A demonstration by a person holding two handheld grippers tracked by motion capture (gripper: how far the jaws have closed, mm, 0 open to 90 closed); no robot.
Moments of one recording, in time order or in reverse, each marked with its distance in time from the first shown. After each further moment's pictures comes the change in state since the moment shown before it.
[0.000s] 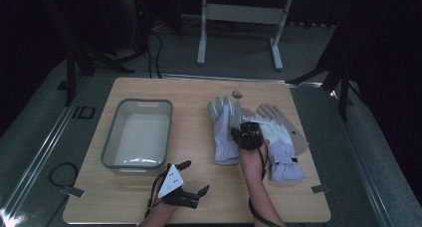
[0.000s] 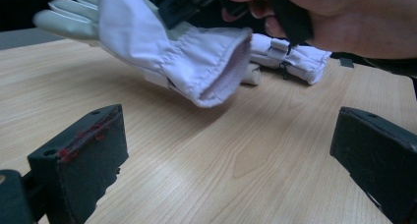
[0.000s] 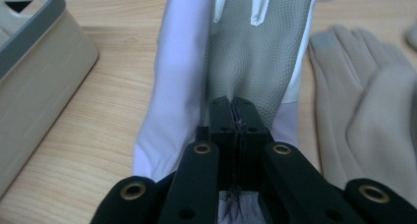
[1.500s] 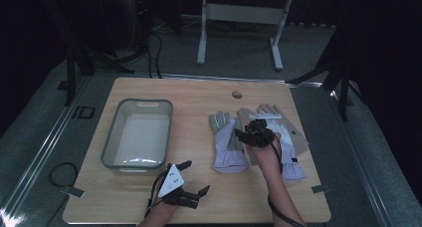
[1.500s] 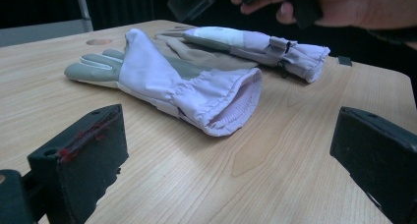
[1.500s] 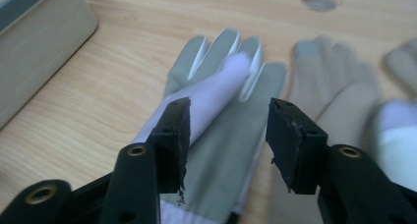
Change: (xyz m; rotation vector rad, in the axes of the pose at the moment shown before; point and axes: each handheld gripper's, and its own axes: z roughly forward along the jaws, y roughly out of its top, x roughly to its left) left arm 0.000 0.000 0.001 0.007 -0.007 0.001; right arm -0.033 0.016 -0.014 0.050 0.055 -0.196
